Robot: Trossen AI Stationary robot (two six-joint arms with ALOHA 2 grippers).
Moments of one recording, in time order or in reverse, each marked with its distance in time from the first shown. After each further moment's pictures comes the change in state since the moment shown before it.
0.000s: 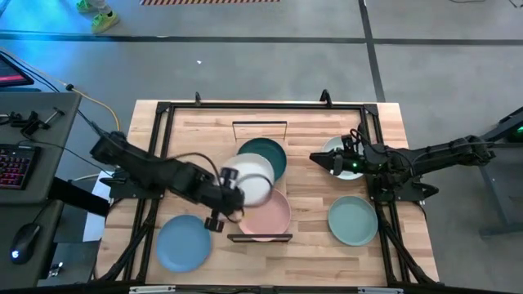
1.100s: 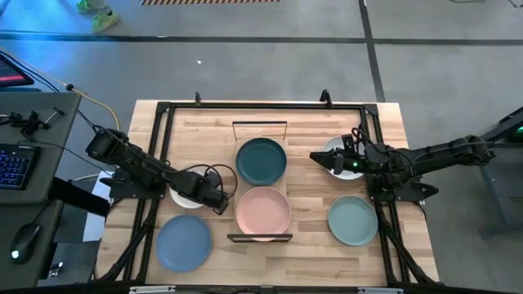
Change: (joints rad) left arm 0.097 -0.065 -0.830 0.427 0.047 -1.196; right arm 0.000 0.000 0.000 0.026 0.002 0.012
